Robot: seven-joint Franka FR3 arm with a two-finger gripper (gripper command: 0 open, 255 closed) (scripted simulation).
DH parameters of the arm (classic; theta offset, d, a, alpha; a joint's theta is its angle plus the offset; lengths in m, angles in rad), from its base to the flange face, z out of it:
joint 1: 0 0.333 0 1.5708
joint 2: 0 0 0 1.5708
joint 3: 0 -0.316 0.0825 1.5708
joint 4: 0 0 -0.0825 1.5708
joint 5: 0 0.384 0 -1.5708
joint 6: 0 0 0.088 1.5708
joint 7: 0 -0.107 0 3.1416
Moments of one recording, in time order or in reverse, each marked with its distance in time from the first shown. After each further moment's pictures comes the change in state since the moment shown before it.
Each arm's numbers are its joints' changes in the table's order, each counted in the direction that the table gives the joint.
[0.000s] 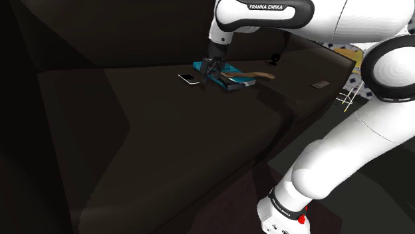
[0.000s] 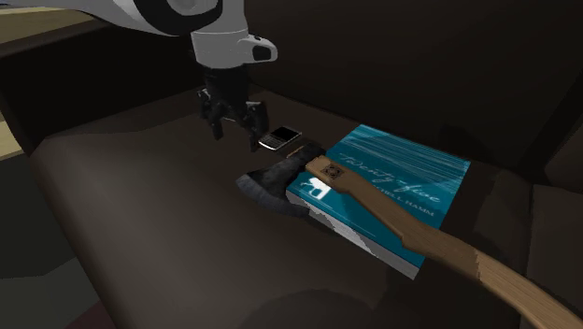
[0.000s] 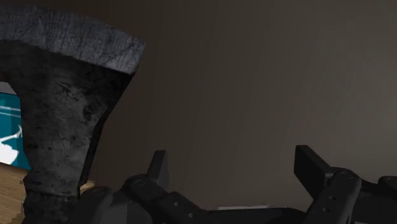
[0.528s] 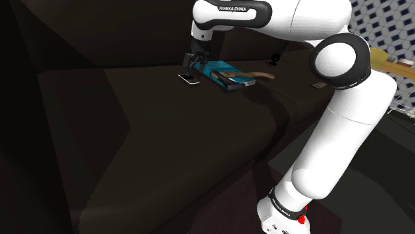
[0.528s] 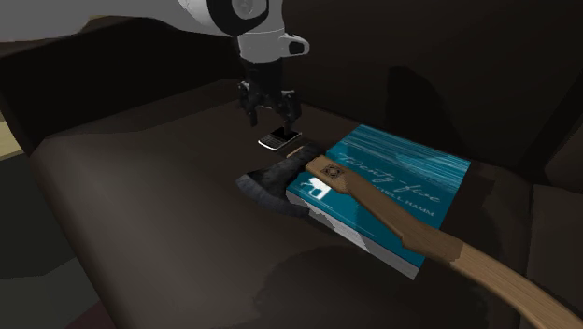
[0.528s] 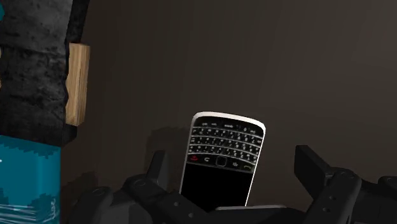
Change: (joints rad) arm 0.002 -0.303 -0.004 -0.317 -0.031 -0.020 -0.015
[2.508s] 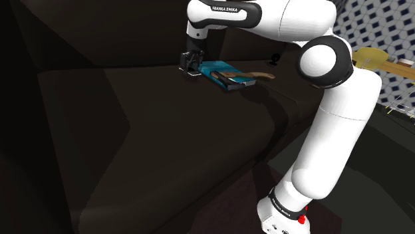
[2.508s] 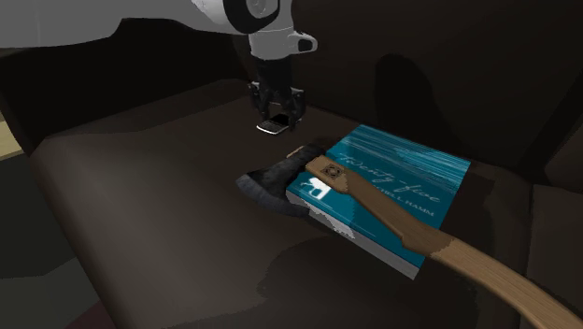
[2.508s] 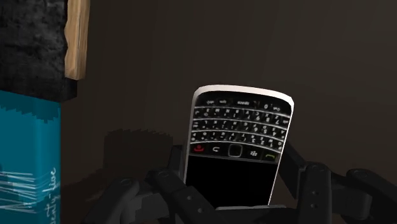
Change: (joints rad) arm 0.001 -0.094 0.001 -0.122 -0.009 0.017 -0.001
